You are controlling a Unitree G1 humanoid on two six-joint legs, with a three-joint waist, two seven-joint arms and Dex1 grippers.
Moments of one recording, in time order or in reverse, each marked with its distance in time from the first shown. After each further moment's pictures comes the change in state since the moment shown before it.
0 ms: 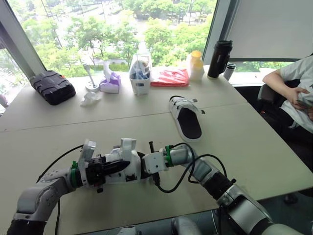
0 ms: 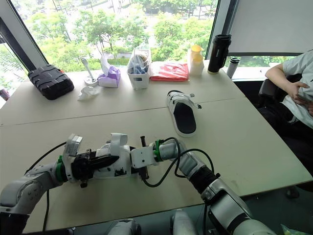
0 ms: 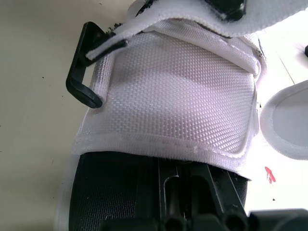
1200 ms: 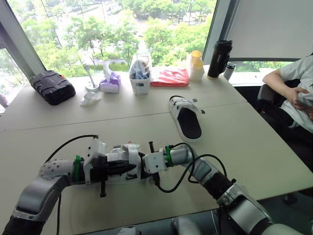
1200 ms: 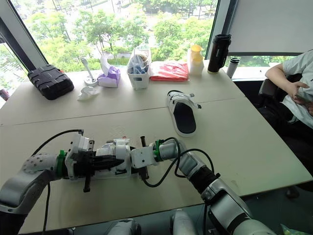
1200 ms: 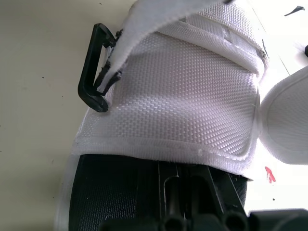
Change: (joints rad) left arm -0.004 0.074 -0.072 -0.173 0.234 -0.277 -0.066; right arm 0.000 -0.001 0.000 -0.001 0.000 -0.001 0.000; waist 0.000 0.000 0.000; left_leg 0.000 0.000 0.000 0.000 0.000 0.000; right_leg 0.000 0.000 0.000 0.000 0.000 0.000
